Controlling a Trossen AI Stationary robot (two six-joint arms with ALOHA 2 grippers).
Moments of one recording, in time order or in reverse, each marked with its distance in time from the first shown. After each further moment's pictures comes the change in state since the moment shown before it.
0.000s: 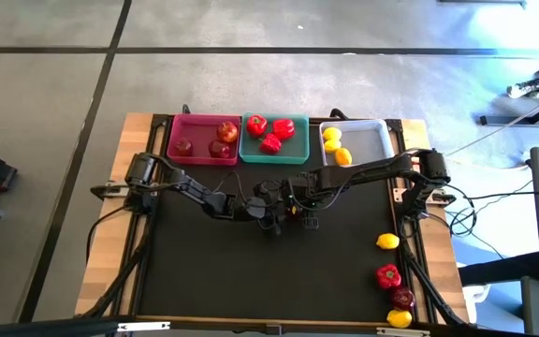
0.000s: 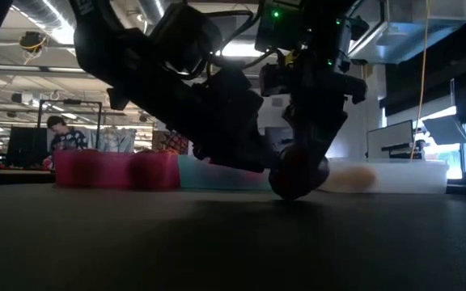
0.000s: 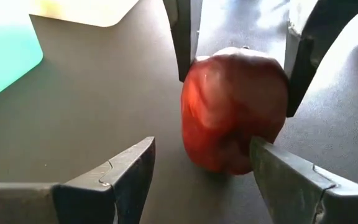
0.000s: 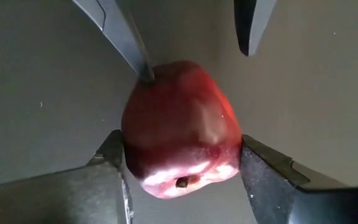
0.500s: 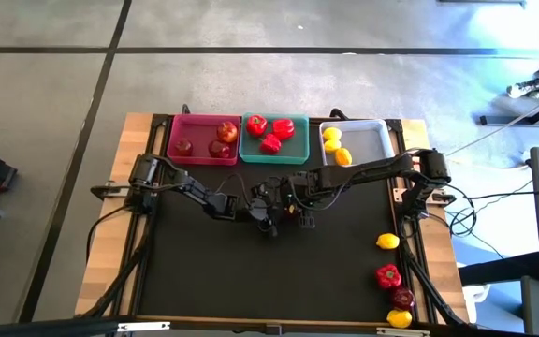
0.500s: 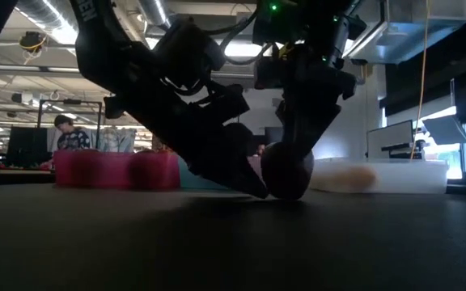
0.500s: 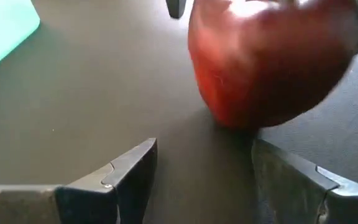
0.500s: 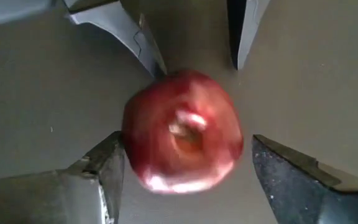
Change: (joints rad) left arm 0.004 0.020 -0.002 -0.084 0.002 0.047; right arm 0.000 -0.005 0.005 0.056 -0.004 0.004
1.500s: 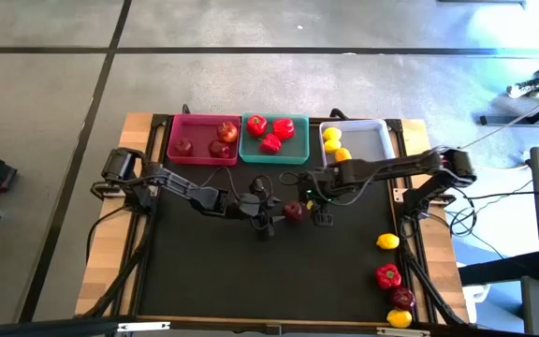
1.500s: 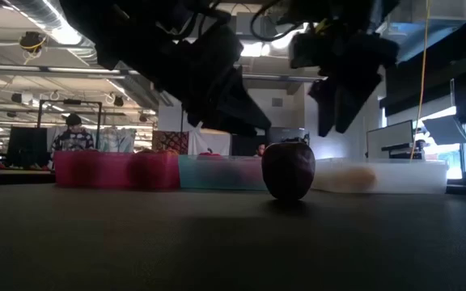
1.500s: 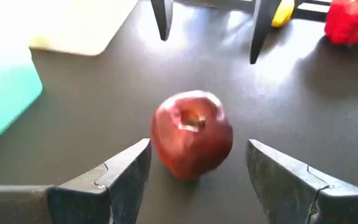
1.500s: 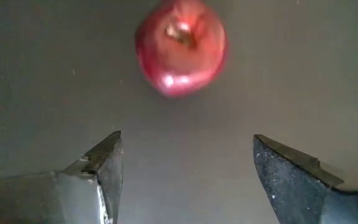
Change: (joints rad) left arm -0.030 -0.227 0.000 -0.110 0.042 -0.012; right arm 0.002 -0.216 -0.096 -0.152 0.004 0.055
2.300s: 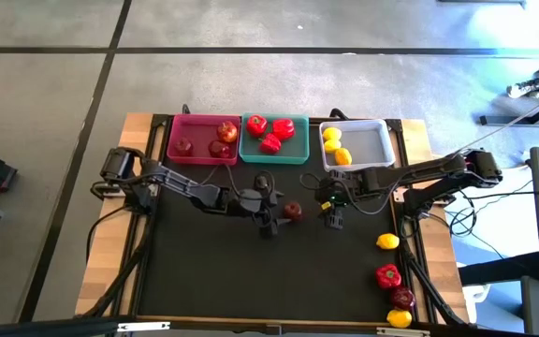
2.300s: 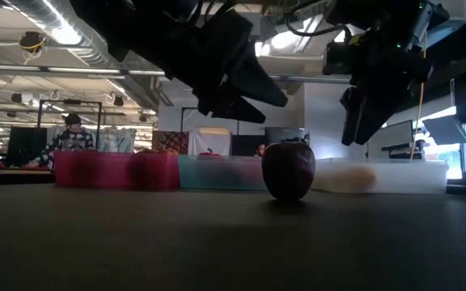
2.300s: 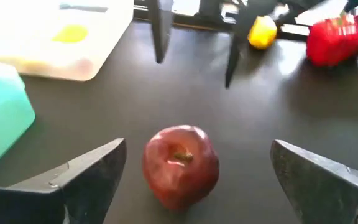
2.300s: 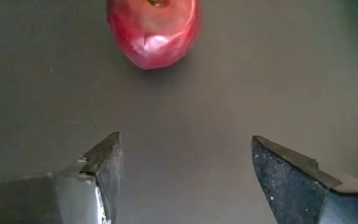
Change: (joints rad) left arm 0.006 -0.009 0.049 0.000 0.032 0.035; right arm 0.040 -0.222 -0.301 0.216 0.105 0.156
